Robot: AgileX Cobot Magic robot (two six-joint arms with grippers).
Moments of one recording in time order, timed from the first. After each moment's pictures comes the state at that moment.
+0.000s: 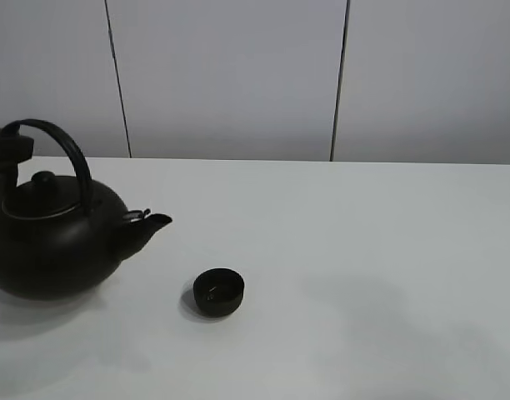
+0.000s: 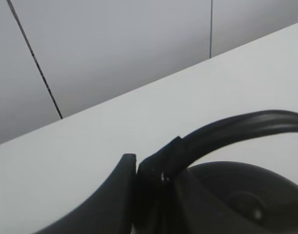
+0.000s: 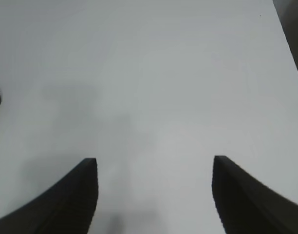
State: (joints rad) left arm 0.01 1.63 -0.40 0.63 -0.97 -0.07; right arm -0.06 0.06 -0.47 0.04 1.08 -0.06
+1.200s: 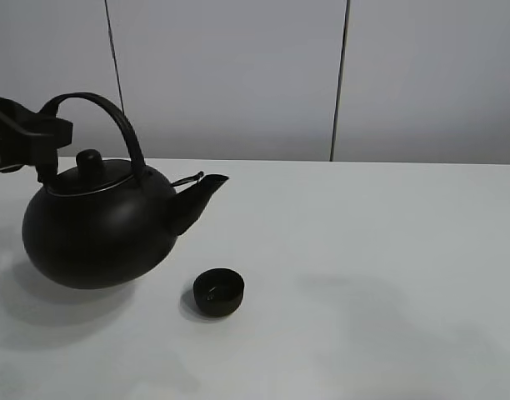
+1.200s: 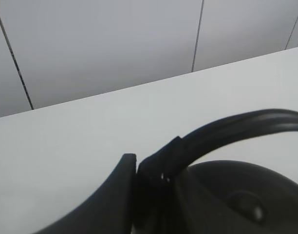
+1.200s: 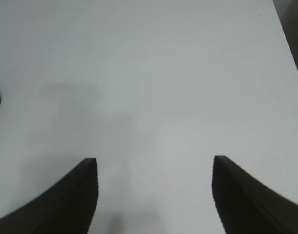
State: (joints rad) left arm -0.25 1.50 -0.44 0.37 -0.73 -0.20; right arm -0.06 0.06 -0.47 0.04 1.08 -0.06
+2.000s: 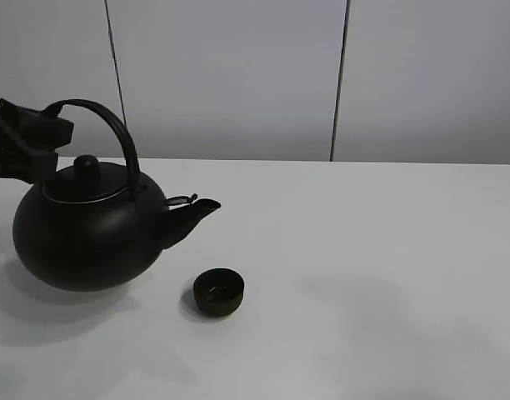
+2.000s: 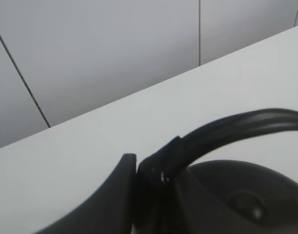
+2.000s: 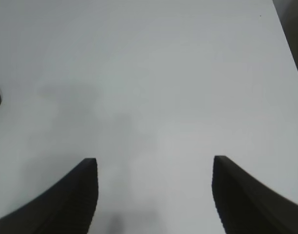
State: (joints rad) left arm -0.26 1.50 -0.44 0.33 -0.73 0.00; right arm -0.06 0.06 -0.47 0.04 1.08 -0.06
